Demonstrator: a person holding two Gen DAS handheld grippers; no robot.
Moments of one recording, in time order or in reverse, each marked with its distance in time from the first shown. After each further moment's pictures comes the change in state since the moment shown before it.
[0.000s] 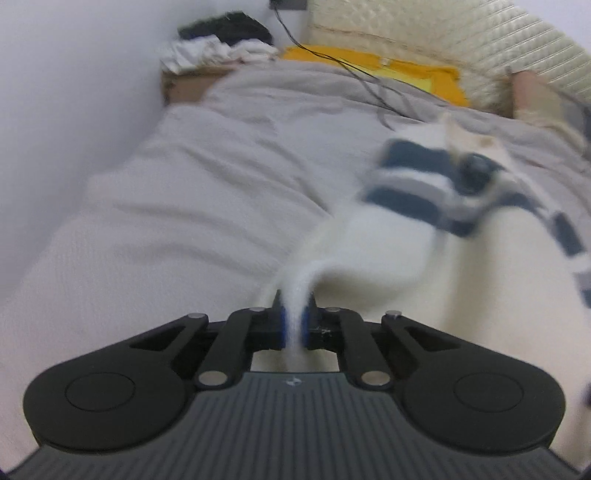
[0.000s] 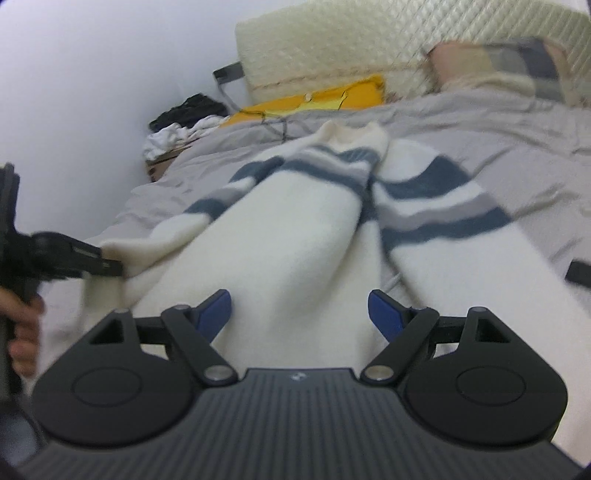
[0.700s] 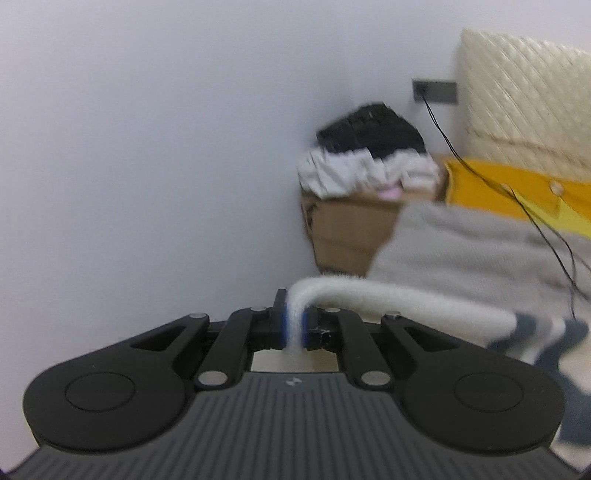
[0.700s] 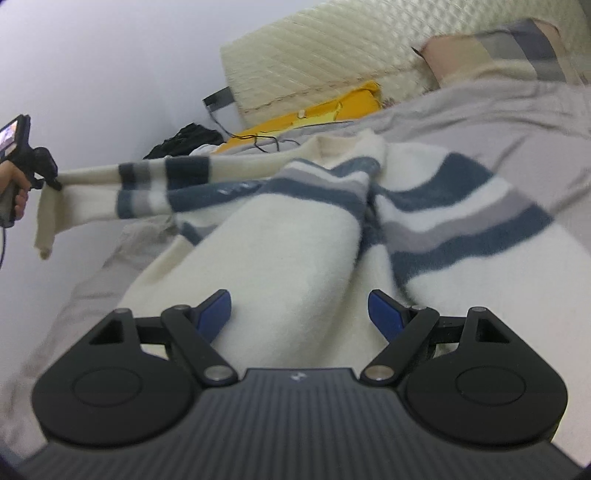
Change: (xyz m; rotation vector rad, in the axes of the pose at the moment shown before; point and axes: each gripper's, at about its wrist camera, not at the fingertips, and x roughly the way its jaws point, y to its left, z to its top) left arm 0.086 0.156 0.303 -0.080 -0.216 0.401; right arm 0.067 -0.027 0.007 0.124 -0.068 0.057
